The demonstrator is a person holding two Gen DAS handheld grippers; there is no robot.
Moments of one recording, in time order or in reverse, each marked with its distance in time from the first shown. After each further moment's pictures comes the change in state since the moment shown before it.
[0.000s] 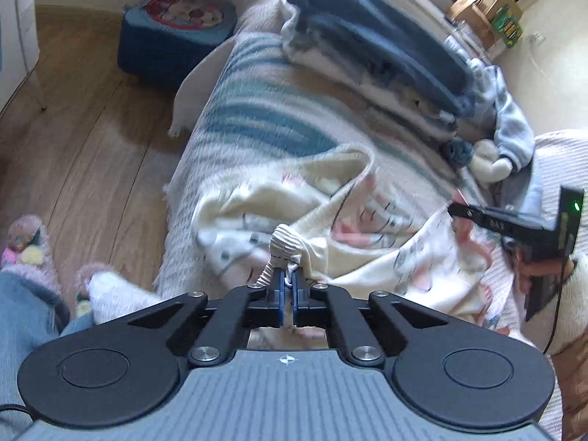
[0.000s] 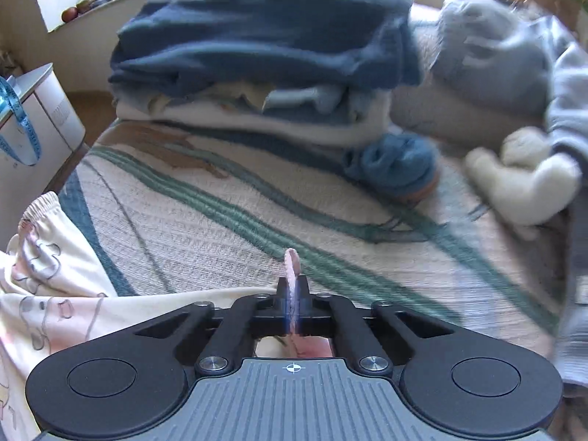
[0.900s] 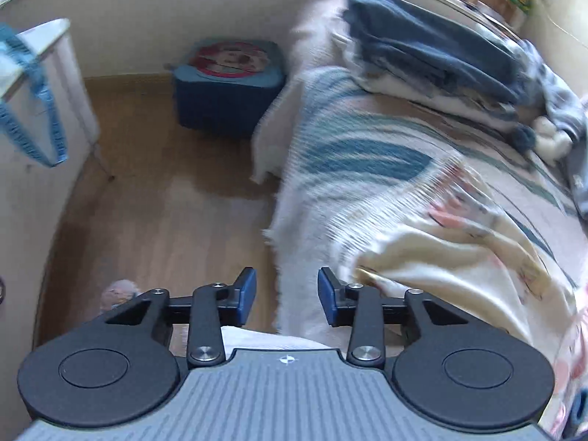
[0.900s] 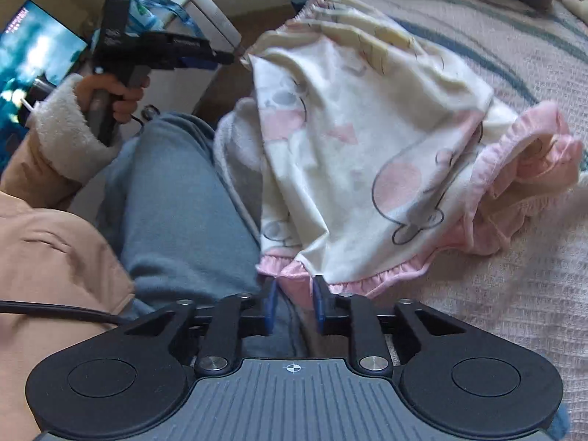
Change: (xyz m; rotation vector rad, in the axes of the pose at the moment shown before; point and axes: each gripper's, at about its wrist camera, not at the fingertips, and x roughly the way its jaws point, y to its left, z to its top) left arm -0.022 0.053 0.006 0.158 -0.082 0.261; right arm -0.139 0.149 -0.158 0.049 0.292 0.438
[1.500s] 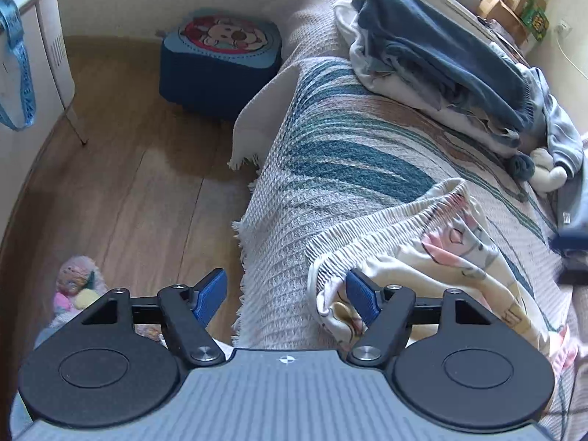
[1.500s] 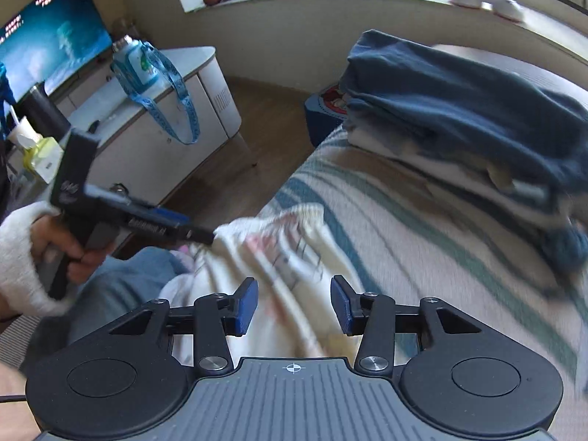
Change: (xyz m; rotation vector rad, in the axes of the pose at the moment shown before) left arm 0.041 -0.007 0.013 -0.109 0.078 -0.108; right arm 0.051 -0.028 0.228 -0.306 -0.142 -0.097
